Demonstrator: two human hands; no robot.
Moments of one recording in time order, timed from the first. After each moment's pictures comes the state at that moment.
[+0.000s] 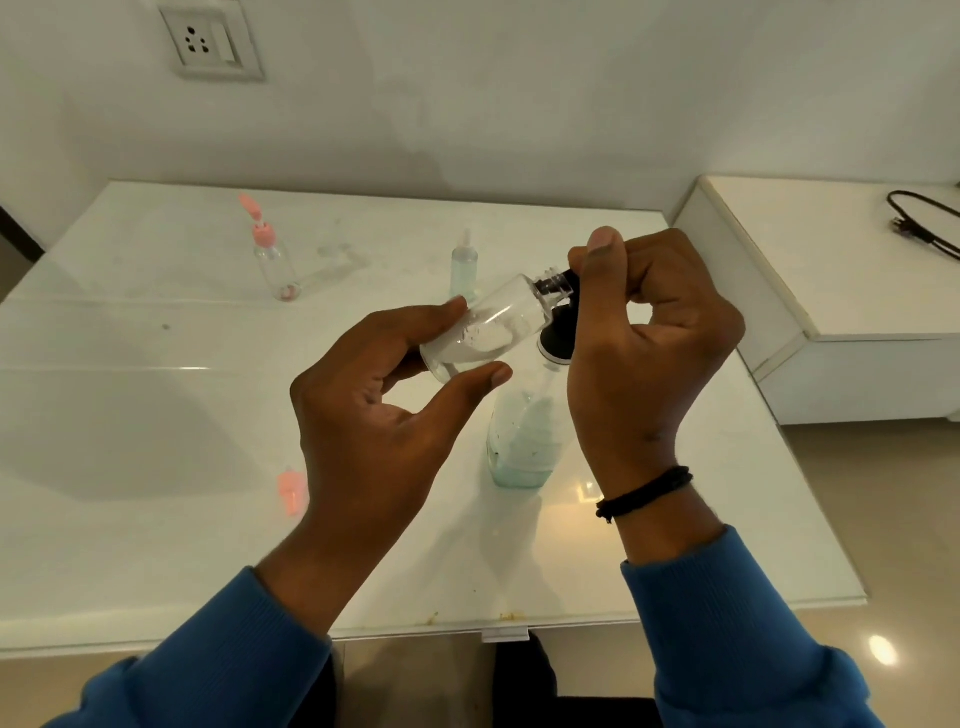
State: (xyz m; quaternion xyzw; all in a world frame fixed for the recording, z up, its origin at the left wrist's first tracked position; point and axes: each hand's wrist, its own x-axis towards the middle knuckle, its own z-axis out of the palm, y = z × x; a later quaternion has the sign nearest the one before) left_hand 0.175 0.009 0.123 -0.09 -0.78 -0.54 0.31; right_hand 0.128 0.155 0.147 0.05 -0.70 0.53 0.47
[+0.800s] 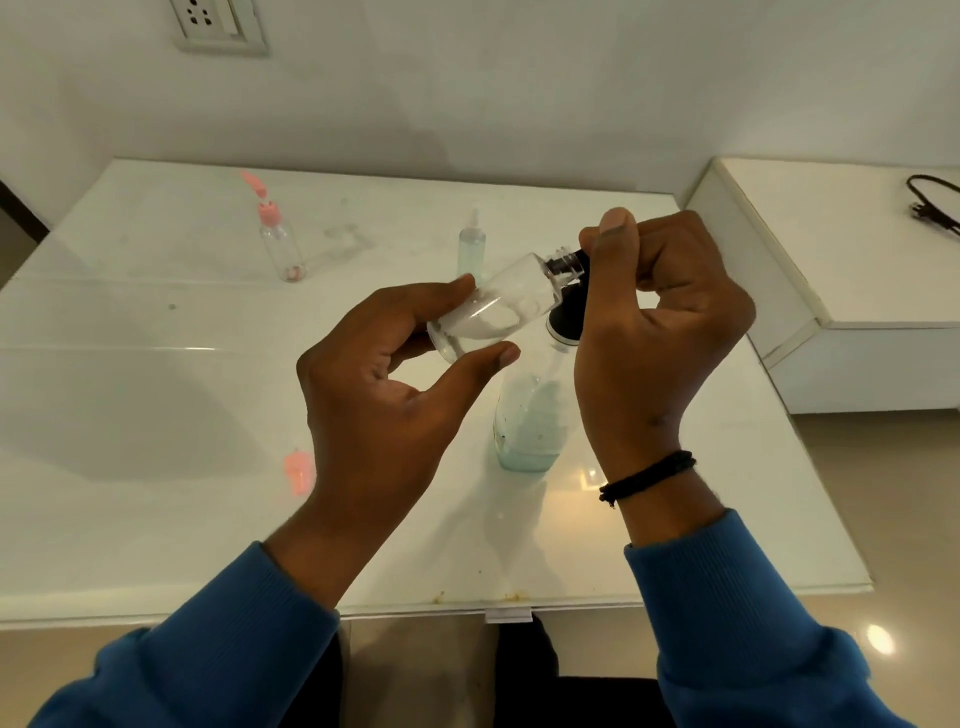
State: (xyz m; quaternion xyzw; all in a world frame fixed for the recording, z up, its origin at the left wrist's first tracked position) left_hand 0.175 0.009 0.122 -0.09 -0.78 -0.54 0.31; right_hand 0.128 0.153 0.144 0.03 -0.70 0.53 0.48
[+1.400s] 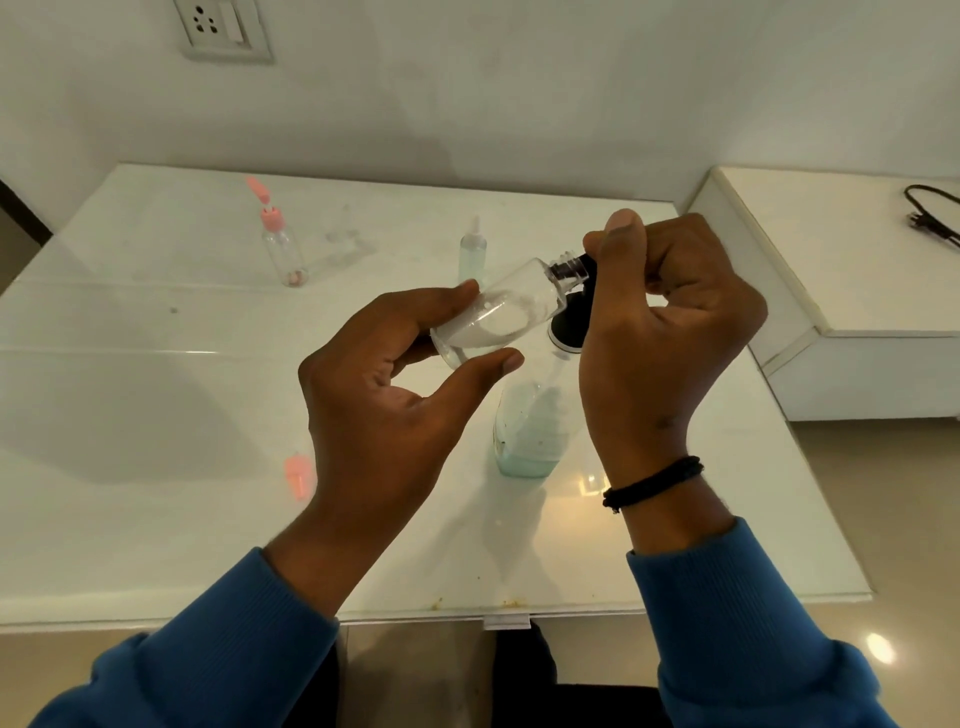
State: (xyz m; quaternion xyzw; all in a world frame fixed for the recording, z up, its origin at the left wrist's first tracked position) left_hand 0.176 0.010 0.124 -0.09 -0.78 -0.53 0.31; right_hand 0.128 0.153 0.150 0.02 -0.70 0.53 0.48
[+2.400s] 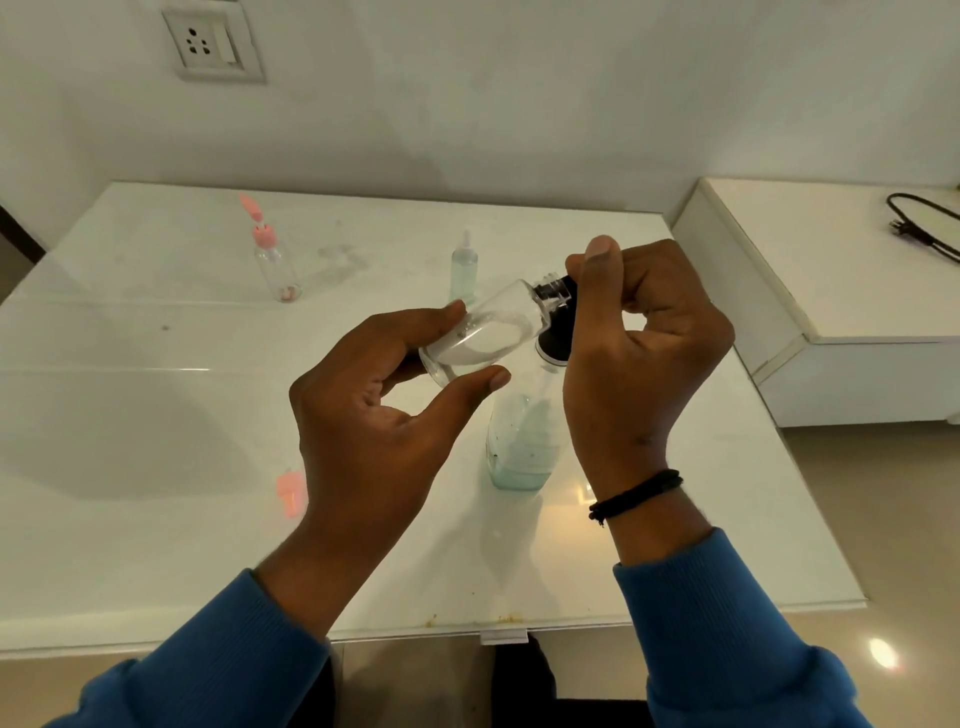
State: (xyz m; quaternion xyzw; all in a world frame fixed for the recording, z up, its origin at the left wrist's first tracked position) left_hand 0.176 0.010 0.124 -0.09 -0.78 -0.54 0.31; right_hand 0.127 0.154 0.145 0.02 -0.70 0.54 0.47
